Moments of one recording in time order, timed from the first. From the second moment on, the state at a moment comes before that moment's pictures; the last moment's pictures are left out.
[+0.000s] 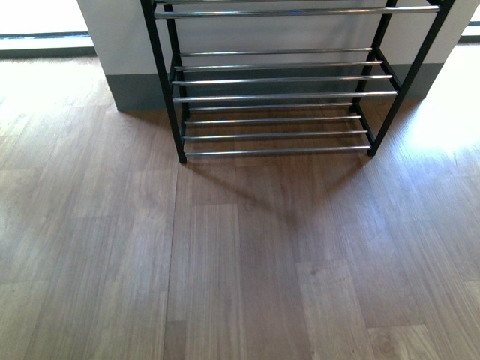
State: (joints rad) left arm -0.23 1.58 0.00 1.39 -0.42 0.03; right arm -0.01 1.35 0.30 0.62 0.03 0.07
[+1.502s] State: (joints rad) left arm -0.23 1.59 0.00 1.39 -0.42 0.03; right arm -0.01 1.34 0.30 0.62 0.03 0.07
